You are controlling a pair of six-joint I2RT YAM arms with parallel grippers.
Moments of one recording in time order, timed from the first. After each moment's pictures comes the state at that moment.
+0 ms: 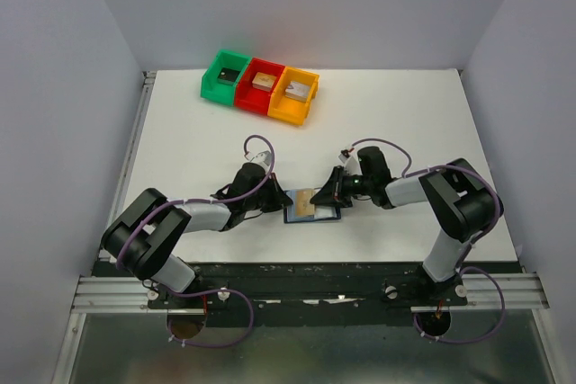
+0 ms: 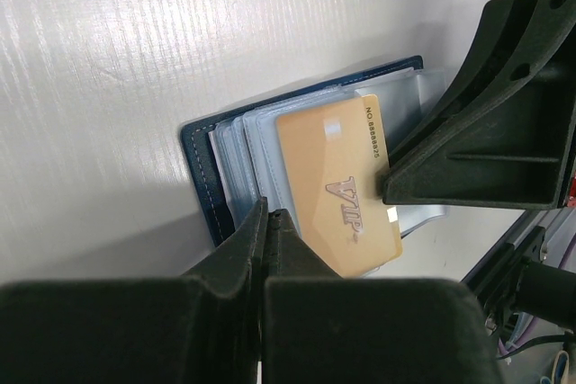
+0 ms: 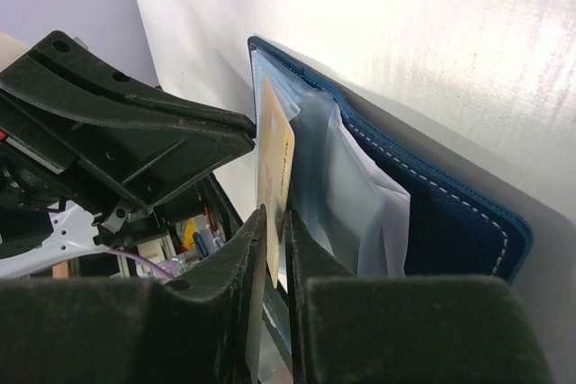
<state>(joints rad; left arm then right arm) -0.64 1.51 0.48 0.41 0.19 -0.80 0.45 1.77 0.62 0.46 -0.77 0.92</state>
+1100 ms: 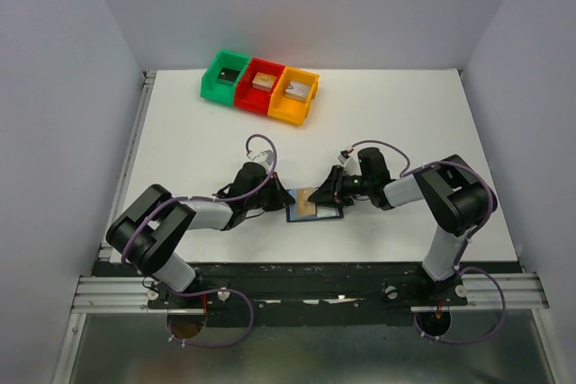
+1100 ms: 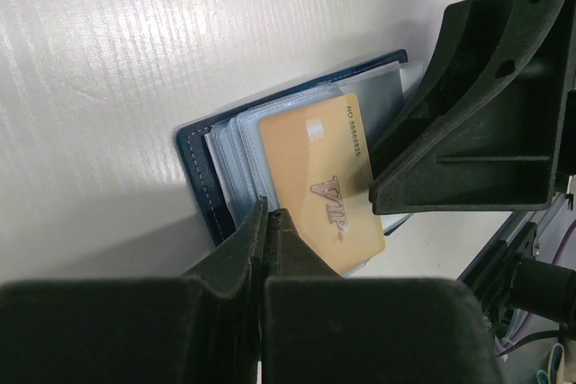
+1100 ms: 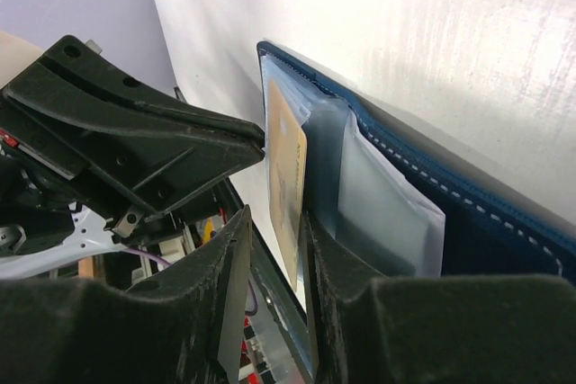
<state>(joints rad) -0.64 1.54 0.48 0.47 0.22 -0.80 0.44 1.81 0.61 0.55 -0.80 0.98</state>
